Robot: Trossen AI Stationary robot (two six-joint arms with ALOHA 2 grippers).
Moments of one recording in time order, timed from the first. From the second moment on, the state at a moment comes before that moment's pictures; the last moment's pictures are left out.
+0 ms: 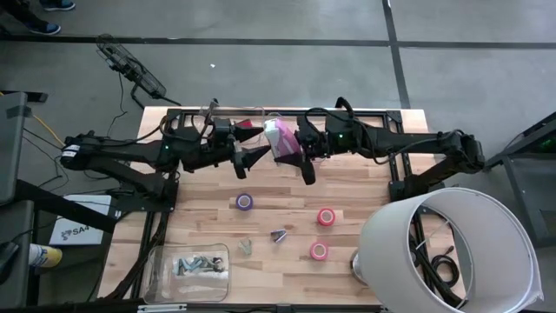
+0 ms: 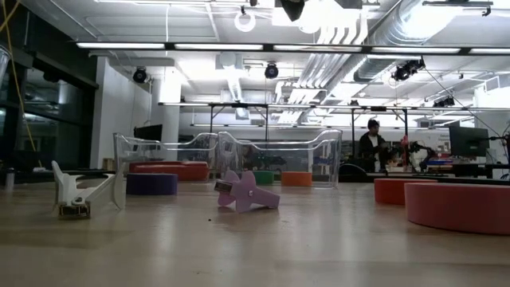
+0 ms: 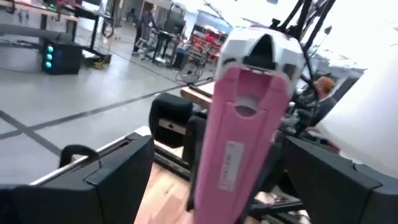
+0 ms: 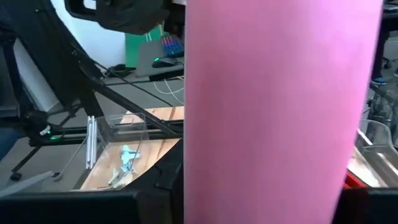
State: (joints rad) left arm -0.07 1.13 1.07 0.17 -0.39 -0.35; right arm -0.12 1.44 1.27 -0.01 -0.22 0.09
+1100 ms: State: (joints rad) left arm -0.07 1.21 1.07 0.30 -0.36 -0.34; right arm -0.13 1.62 1.27 0.27 -0.39 0.14
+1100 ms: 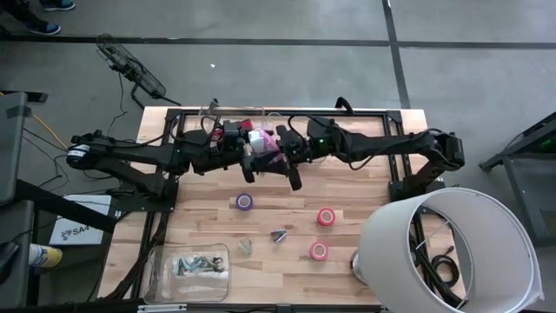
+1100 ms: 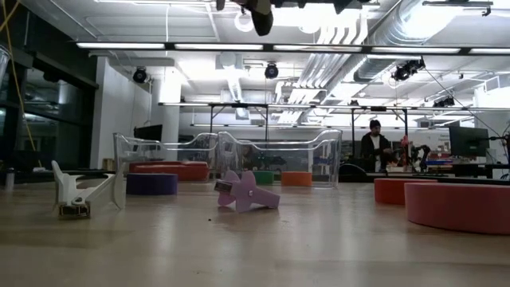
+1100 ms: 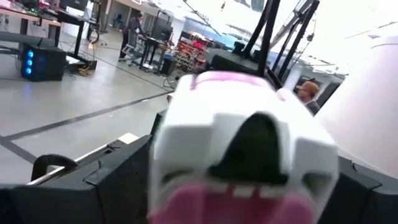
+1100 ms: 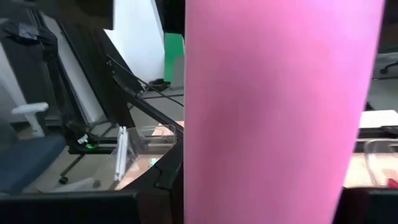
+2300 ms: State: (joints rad) left arm -0.07 1.21 1.07 0.28 -0.35 -0.34; right arm -0.13 1.66 1.33 0.28 -0.41 0.16
